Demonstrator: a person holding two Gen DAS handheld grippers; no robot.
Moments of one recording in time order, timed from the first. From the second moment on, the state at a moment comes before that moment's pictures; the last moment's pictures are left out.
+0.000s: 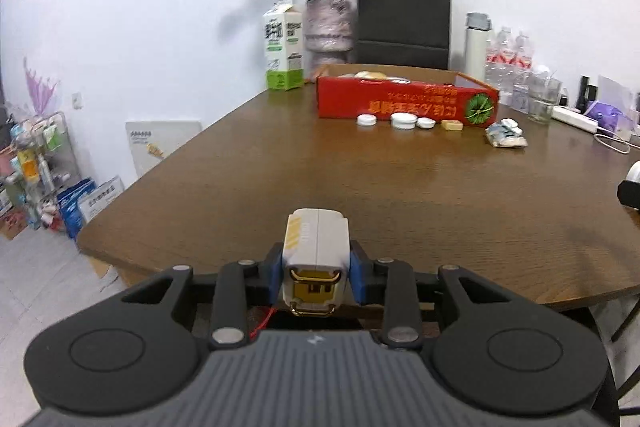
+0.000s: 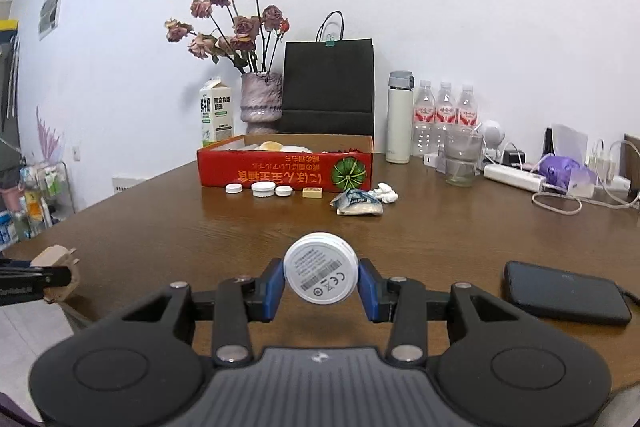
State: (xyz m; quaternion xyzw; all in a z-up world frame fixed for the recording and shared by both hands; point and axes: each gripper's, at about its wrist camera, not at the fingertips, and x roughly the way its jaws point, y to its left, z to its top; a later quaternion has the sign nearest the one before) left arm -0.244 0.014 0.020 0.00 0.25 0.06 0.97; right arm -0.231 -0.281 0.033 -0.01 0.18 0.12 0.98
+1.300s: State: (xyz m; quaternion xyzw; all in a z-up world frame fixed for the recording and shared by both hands) left arm 0.211 0.017 0.082 -0.04 0.42 -0.03 0.91; right arm 0.246 -0.231 0.079 0.03 0.48 0.10 0.87
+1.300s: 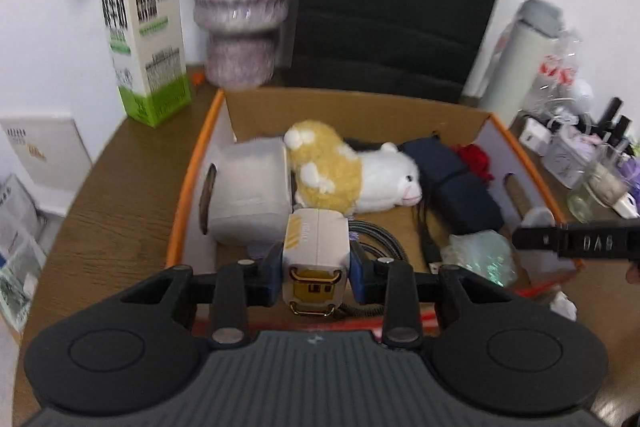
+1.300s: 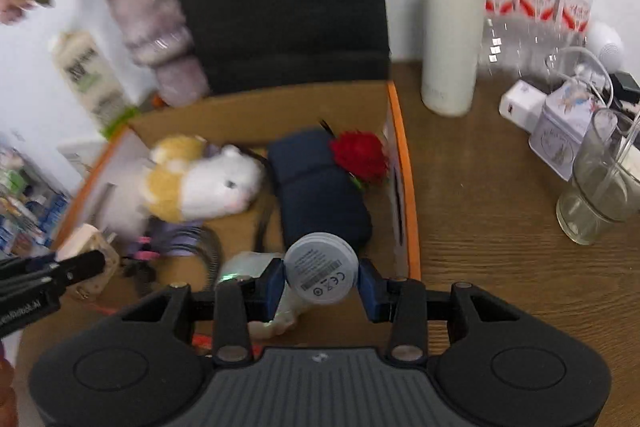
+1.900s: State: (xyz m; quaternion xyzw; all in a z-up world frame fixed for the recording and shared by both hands) left arm 0.237 0.004 0.109 -0.03 0.43 -0.05 0.90; right arm 0.249 -0.208 0.109 -0.02 0.47 0.10 0.88
